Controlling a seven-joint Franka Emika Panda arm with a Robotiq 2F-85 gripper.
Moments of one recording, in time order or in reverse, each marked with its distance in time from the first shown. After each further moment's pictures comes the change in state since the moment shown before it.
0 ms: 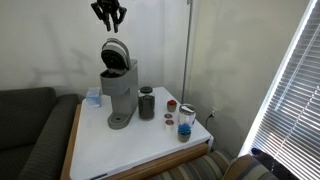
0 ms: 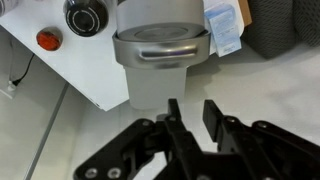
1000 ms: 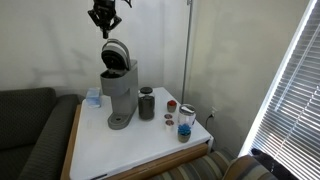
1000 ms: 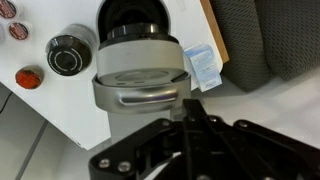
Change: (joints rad) arm -0.002 0.061 0.008 0.092 0.014 -0.216 -0.005
